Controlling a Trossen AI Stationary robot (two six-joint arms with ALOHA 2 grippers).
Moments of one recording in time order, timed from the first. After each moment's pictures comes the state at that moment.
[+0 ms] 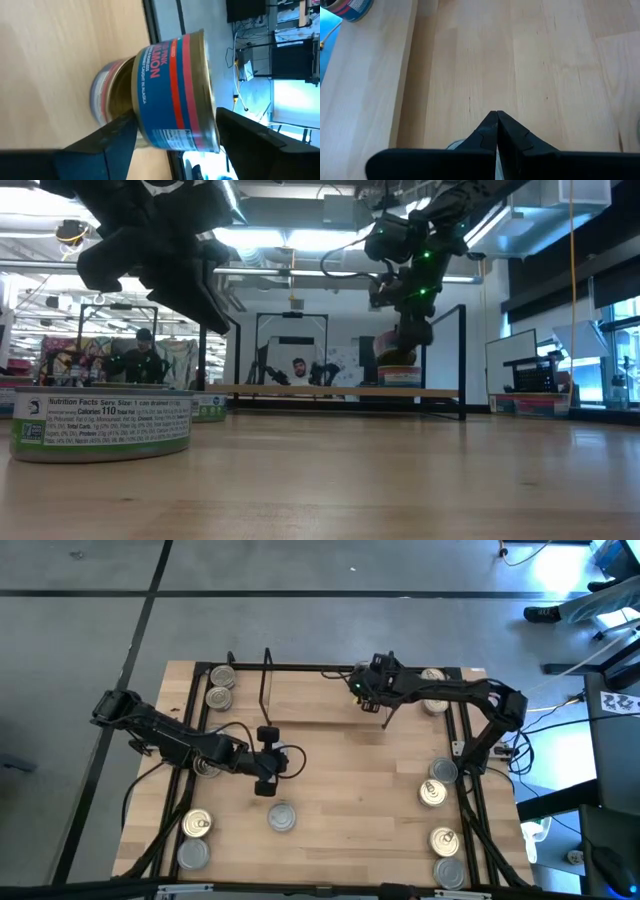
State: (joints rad) left arm -0.26 1.36 0.76 -0.33 -0.46 0.00; right arm -0.39 1.68 1.19 -0.53 0.67 -0.45
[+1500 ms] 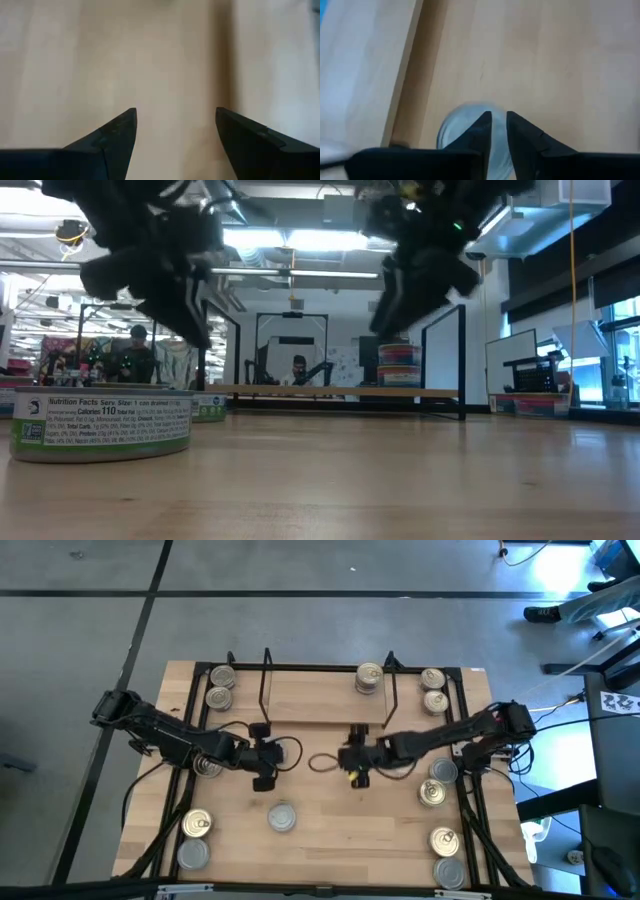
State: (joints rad) left arm -0.22 1.36 0.76 -0.49 -0.46 -0.21; right arm 0.16 1.65 1.11 -0.45 0.37 -0.07
